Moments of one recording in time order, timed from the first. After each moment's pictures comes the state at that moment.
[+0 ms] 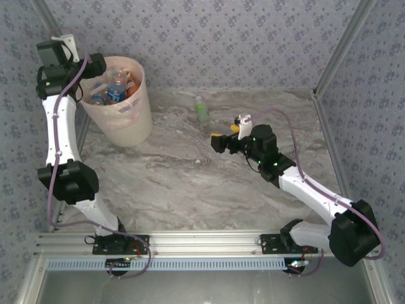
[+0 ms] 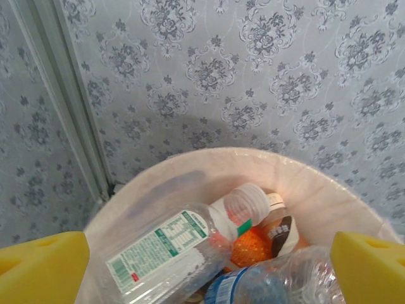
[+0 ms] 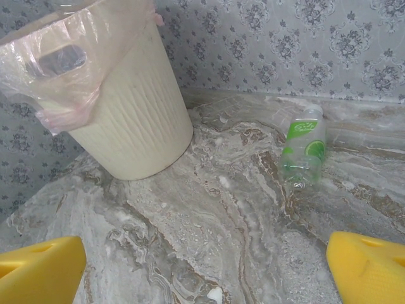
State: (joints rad) left arm 0.21 1.78 2.05 -0.64 0.18 -0.11; right arm 0.56 1.19 0.78 0.17 -0.17 0.27
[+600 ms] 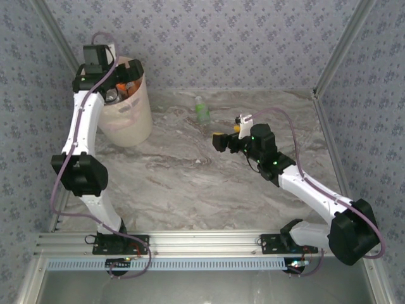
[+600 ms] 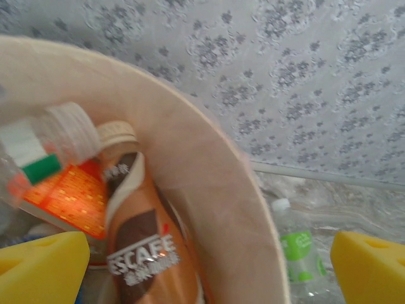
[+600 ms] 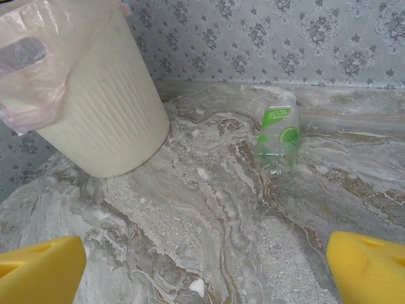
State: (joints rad) left arm -0.03 1.84 2.03 -0.71 0.19 -0.30; right arm 0.56 1.20 0.80 0.11 -0.09 0.28
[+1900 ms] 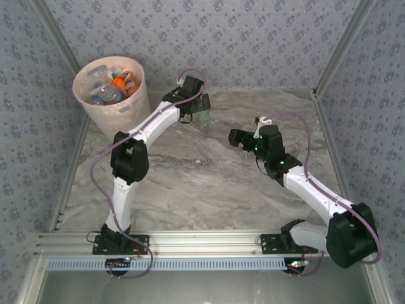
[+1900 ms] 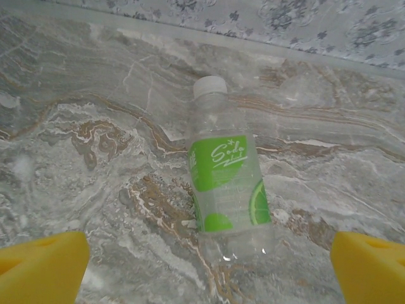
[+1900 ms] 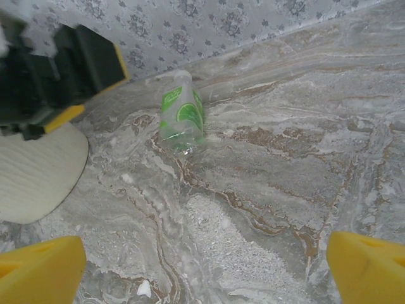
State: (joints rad) left arm -0.55 2.24 2.08 -0.65 -0.26 -0.60; right arm 0.42 1.17 0.74 0.01 0.03 0.50
